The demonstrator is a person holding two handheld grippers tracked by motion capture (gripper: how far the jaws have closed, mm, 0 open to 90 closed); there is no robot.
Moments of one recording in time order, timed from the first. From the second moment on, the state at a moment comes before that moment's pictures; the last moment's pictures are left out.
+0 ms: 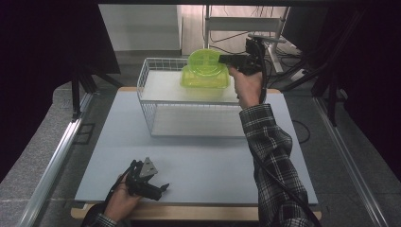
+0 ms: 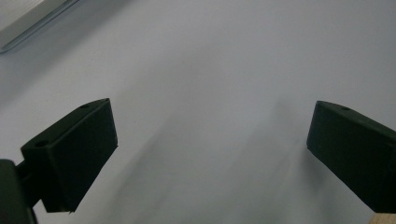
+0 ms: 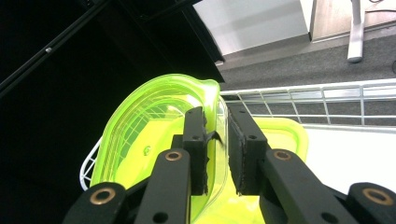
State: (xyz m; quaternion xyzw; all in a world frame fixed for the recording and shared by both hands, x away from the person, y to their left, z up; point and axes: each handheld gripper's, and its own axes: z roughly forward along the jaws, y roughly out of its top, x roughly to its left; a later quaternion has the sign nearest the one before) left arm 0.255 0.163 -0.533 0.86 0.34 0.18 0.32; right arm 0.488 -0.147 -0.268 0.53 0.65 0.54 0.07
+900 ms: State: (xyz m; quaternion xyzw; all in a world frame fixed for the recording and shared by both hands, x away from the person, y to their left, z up) left arm 0.255 0.162 -0.534 0.87 0.34 0.18 0.32; right arm 0.470 -0.170 -0.269 0.46 0.69 0.55 0.08
